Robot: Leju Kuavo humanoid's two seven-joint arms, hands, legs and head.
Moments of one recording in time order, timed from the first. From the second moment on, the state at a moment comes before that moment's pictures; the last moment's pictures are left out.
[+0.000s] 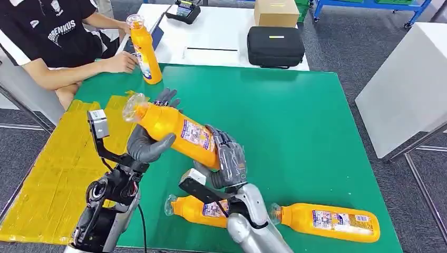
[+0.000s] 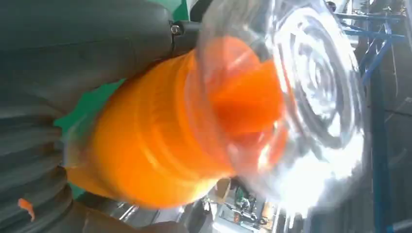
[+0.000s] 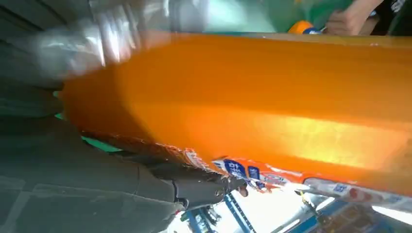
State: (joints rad) left arm -0.30 -0.14 -0.26 -1.28 0.42 -0.39 -0.20; right arm -0.22 0.22 0.42 -1.03 0.99 -0.43 -0.18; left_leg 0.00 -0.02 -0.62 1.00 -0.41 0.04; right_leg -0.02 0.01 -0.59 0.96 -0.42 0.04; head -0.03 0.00
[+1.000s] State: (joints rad) left arm -0.28 -0.14 -0.25 -1.30 0.51 -0.37 -0.27; right arm -0.26 0.23 0.49 -1.01 0.94 -0.42 -0.20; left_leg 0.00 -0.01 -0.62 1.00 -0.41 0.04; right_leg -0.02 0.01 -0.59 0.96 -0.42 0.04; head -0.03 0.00
